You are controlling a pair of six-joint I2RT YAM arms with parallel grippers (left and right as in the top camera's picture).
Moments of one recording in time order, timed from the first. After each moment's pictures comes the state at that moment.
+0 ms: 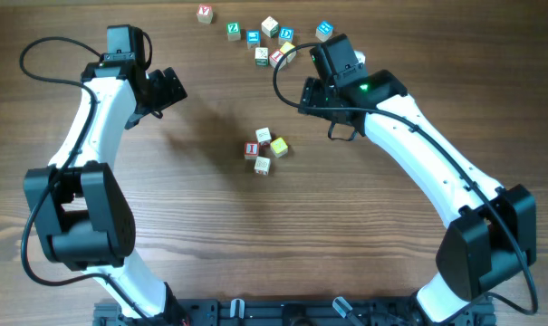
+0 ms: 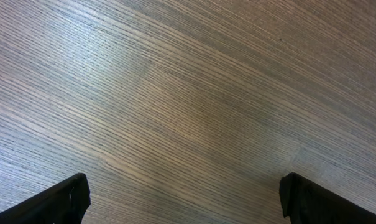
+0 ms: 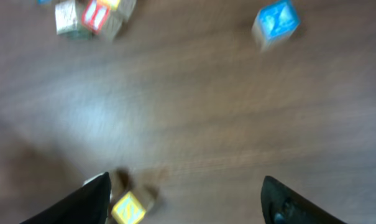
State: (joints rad) left arm 0.06 1.91 1.47 -0.78 -0.03 -0.45; right arm 0.47 1.79 1.49 -0.76 0.17 0.65
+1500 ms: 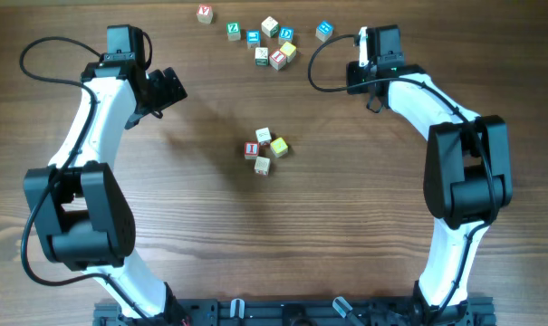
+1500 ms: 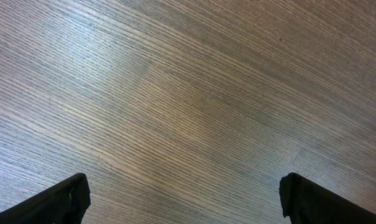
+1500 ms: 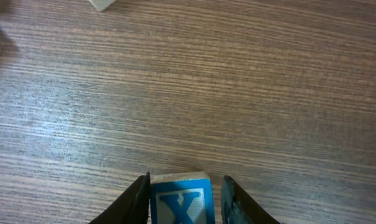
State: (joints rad) left arm 0.06 1.91 1.47 -0.78 -0.03 -0.45; right arm 0.17 2.16 1.48 -0.27 0.04 0.03
